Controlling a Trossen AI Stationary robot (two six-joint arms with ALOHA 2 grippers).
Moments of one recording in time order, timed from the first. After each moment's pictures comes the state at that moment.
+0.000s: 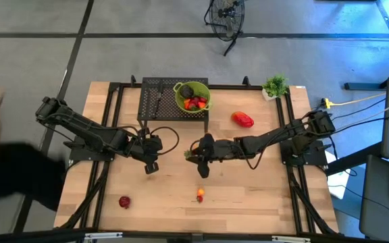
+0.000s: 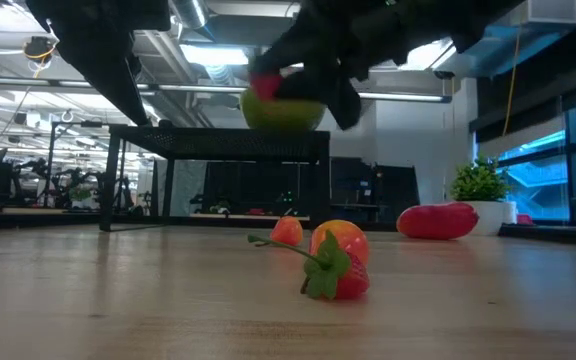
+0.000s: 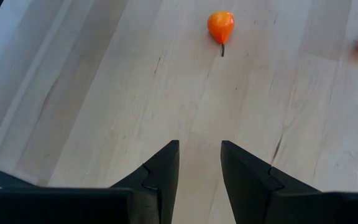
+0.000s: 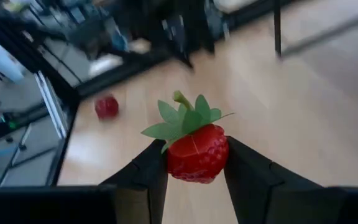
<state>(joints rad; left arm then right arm) -0.34 1.24 0.89 -0.76 -0.40 -0.59 0.23 1.74 0.98 0.34 0.19 0.54</state>
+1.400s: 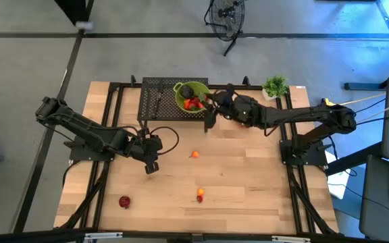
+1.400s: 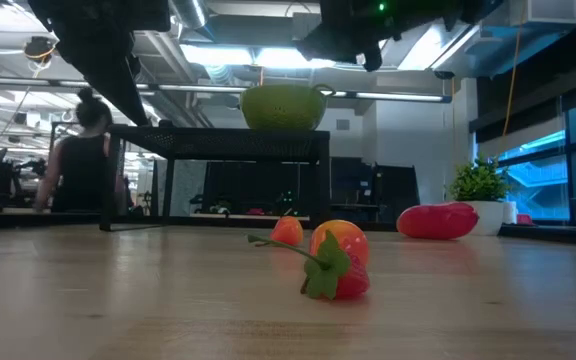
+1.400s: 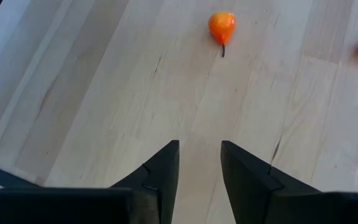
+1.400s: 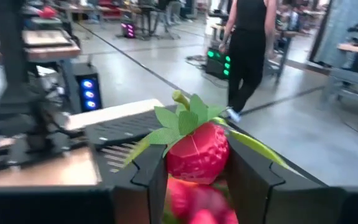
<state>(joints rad) -0.34 1.24 0.89 -0.76 -0.40 -0.61 -0.09 1.45 0.98 0.34 0.41 0.04</state>
